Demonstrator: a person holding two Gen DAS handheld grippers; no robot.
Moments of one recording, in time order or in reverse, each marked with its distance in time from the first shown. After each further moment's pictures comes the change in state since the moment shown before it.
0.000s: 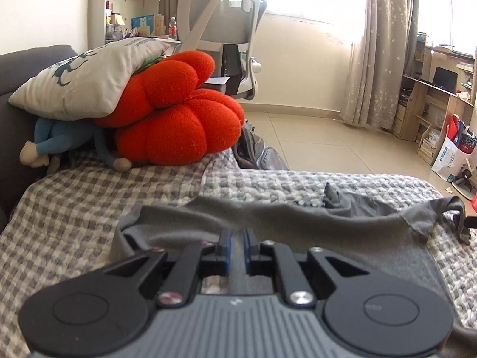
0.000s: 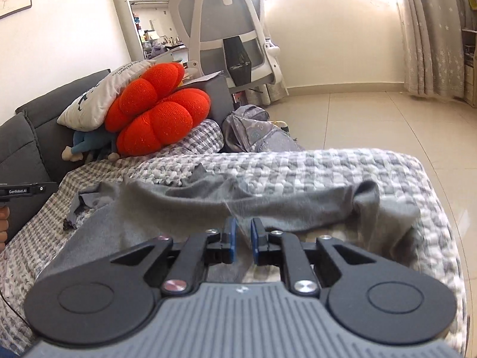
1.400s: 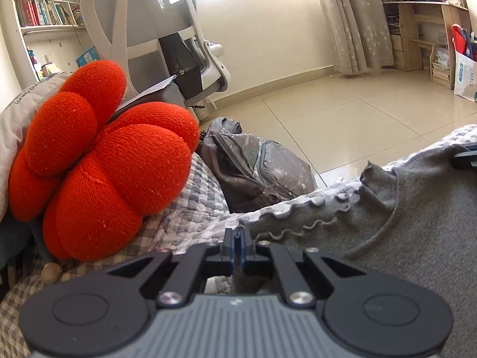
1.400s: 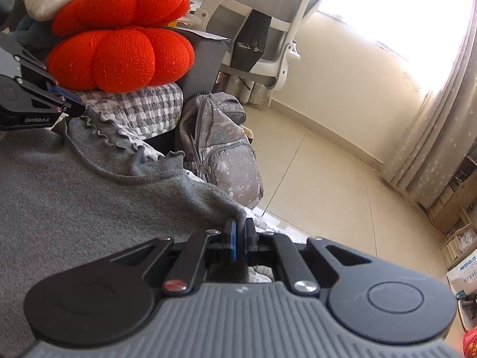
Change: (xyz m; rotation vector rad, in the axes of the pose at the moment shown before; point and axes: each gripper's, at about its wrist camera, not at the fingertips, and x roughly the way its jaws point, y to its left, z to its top) left arm 0.234 -0.089 0.050 0.350 0.051 0.130; right arm 0.221 0.015 0.048 -0.487 0.075 -0.329
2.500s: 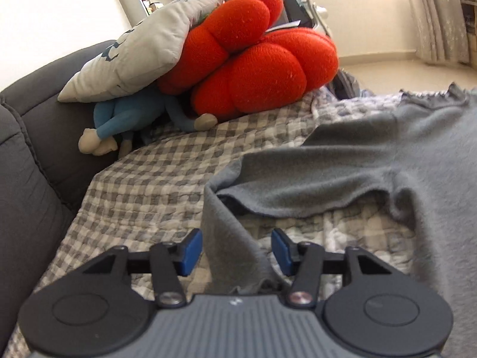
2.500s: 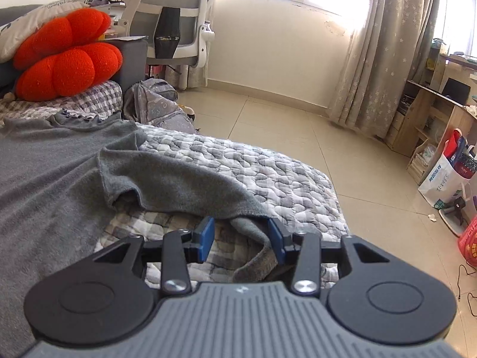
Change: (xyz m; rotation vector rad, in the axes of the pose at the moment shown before) left arm -0.120 0.123 -0.181 -0.161 0.153 0.328; right arm -0.140 -0.054 -0.122 0.264 0.061 -0.134
